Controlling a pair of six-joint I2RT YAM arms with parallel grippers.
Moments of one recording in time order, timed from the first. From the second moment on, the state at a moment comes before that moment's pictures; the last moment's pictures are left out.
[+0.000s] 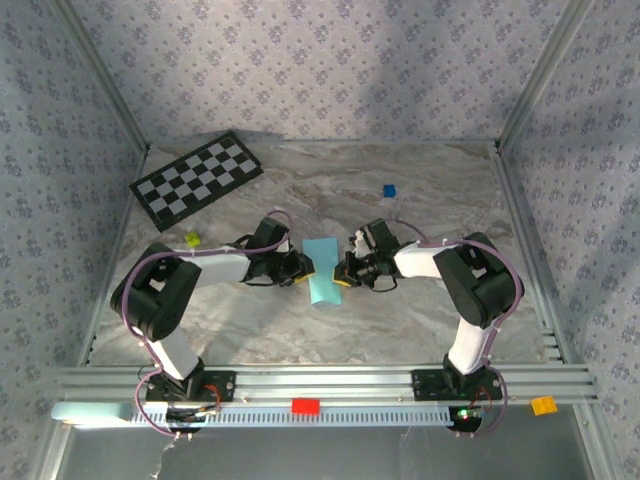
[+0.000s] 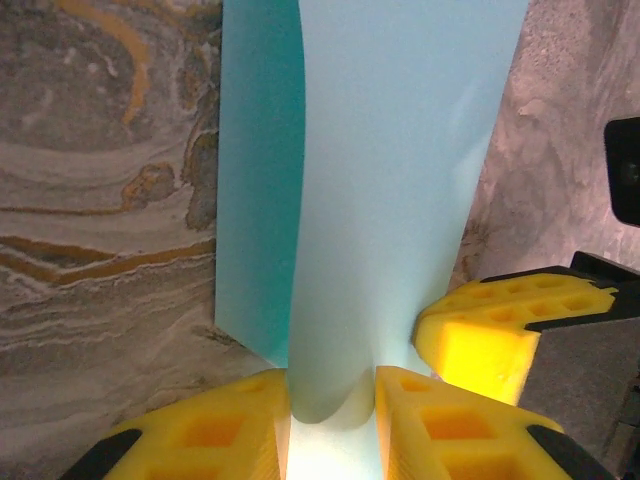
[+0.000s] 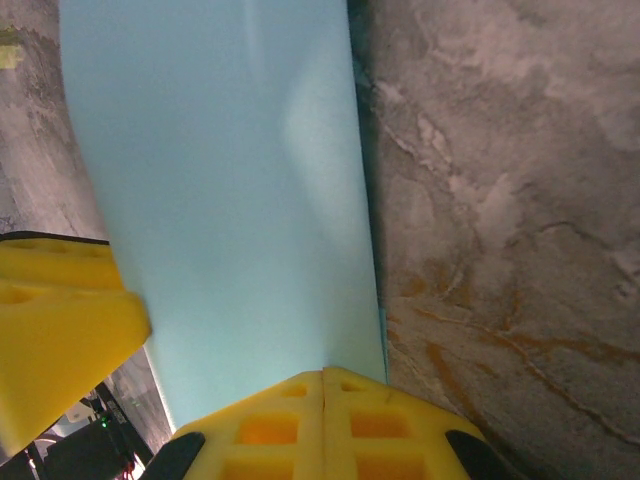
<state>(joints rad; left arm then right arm) -0.60 1.70 0.79 -0.04 0.46 -0.95 0.53 1.79 0.80 -0.02 -0.61 0.78</state>
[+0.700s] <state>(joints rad) -0.59 1.70 0.76 0.10 0.48 -1.00 0.53 1.79 0.80 -0.02 -0.61 0.78</state>
